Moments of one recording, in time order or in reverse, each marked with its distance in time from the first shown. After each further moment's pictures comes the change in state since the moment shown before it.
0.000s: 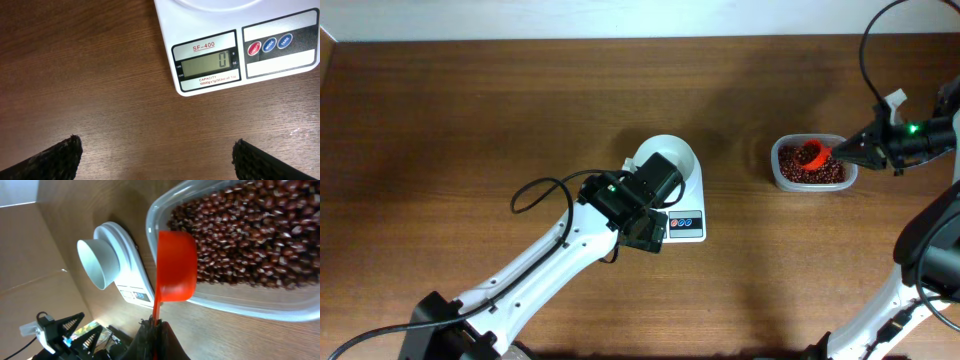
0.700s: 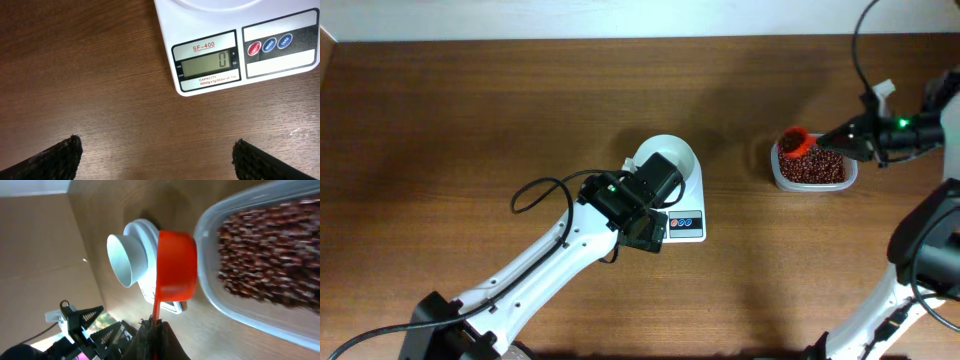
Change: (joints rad) left arm 0.000 0.000 0.000 0.000 0.000 0.000; right arm 0.064 0.000 0.000 0.002 -0.131 -0.043
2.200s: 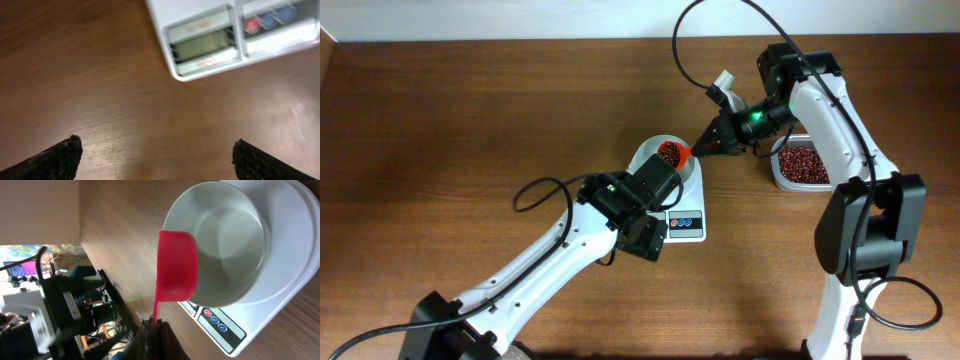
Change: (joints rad) left arm 0.001 0.000 -0.001 -0.037 0.073 0.107; right arm 0.550 0.000 0.000 0.191 -0.015 -0.001
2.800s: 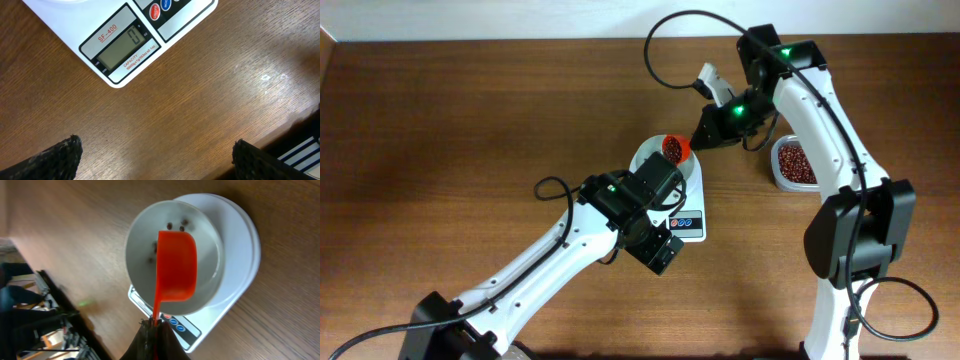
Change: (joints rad) left arm 0.000 0.000 0.000 0.057 0.212 0.295; right arm 0.085 0.000 0.120 0.019 0.296 0.034
